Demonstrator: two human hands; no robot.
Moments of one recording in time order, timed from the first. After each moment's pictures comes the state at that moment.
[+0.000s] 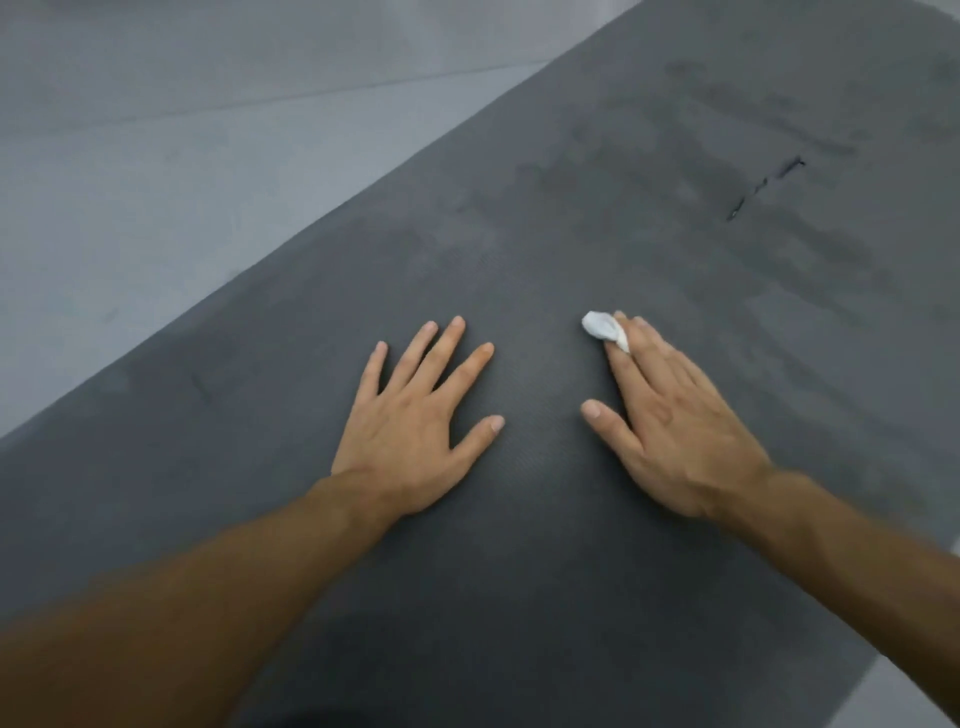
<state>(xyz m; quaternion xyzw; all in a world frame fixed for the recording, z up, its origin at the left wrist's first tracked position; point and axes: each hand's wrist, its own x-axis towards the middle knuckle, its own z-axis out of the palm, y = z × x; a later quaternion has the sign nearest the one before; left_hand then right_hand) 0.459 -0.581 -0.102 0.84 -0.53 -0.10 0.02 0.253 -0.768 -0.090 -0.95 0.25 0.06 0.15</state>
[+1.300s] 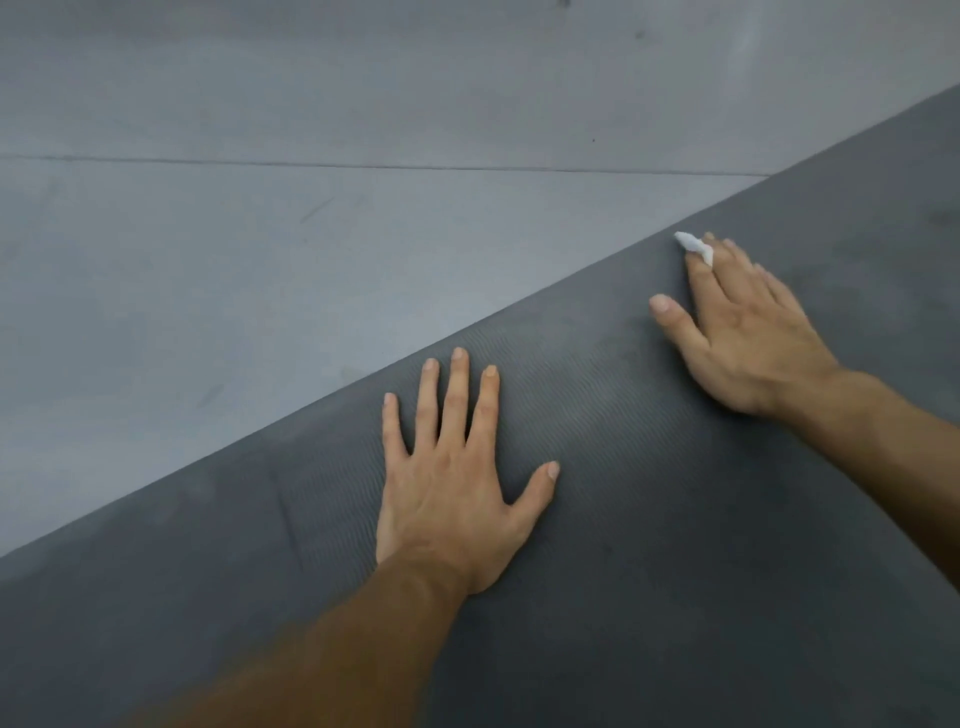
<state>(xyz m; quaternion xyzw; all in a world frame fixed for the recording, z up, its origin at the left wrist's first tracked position) 0.567 -0.615 -0.101 0.93 -0.34 -0.10 0.01 0.513 -0.906 -0.100 -0.96 0.25 0.04 0.13</state>
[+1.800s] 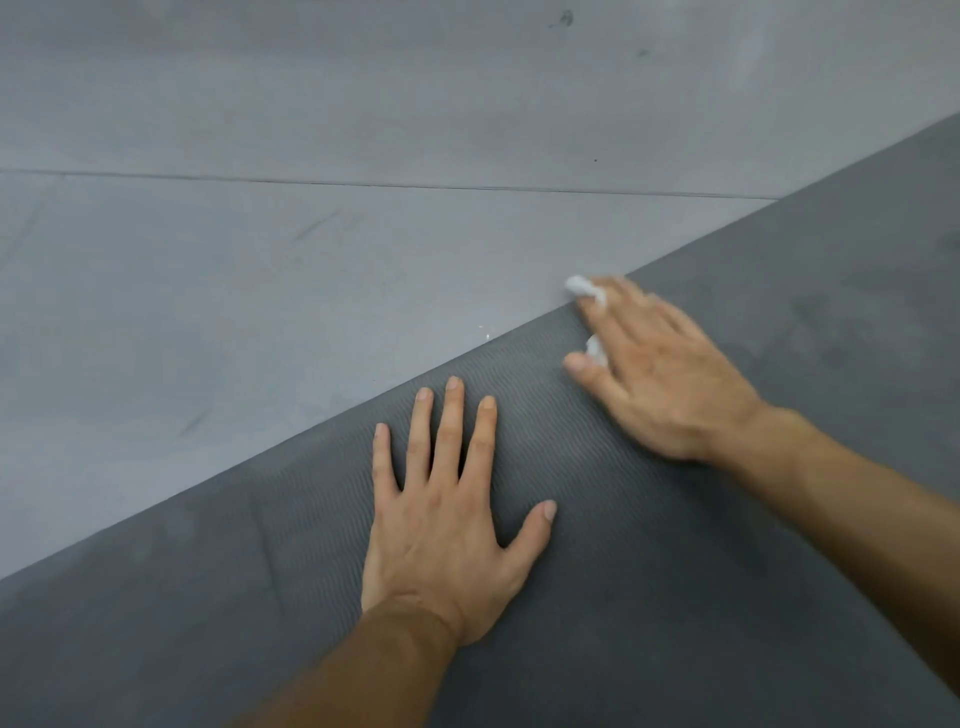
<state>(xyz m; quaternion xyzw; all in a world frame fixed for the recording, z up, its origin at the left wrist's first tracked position) 0.568 -0.615 -0.107 0.94 -0.34 -0.09 0.01 0.546 -0.866 -0.102 -0.99 0.08 0.02 0.14</state>
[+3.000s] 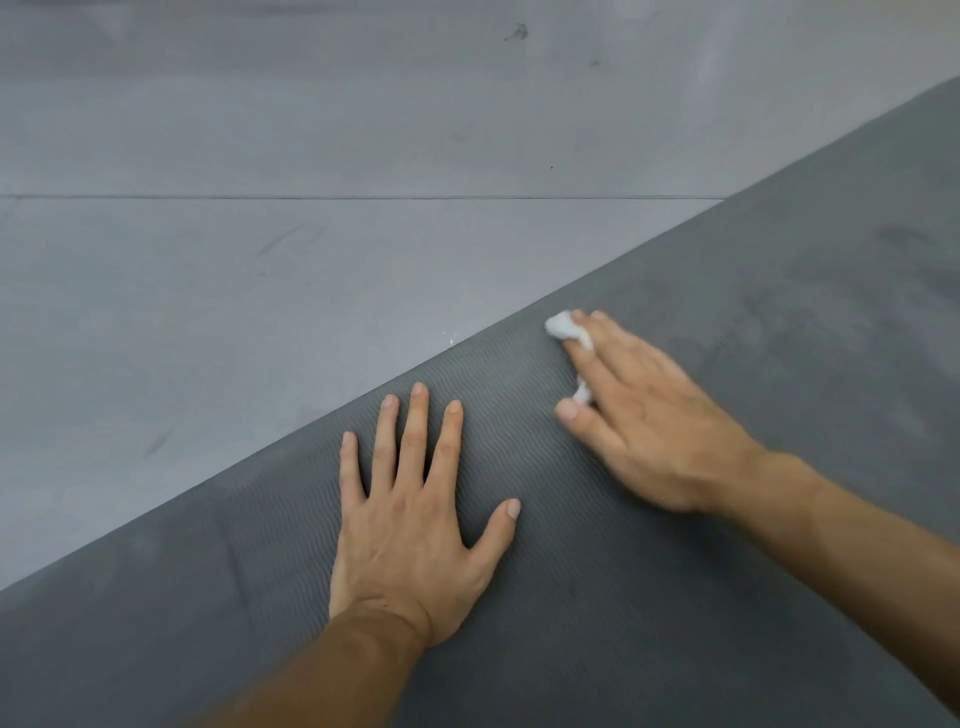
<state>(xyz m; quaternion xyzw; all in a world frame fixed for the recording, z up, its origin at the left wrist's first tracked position) 0.569 -0.614 -0.110 0.93 -0.35 -0.08 0.00 0.502 -0.859 -0.095 -0.98 0.08 0.06 0.17</state>
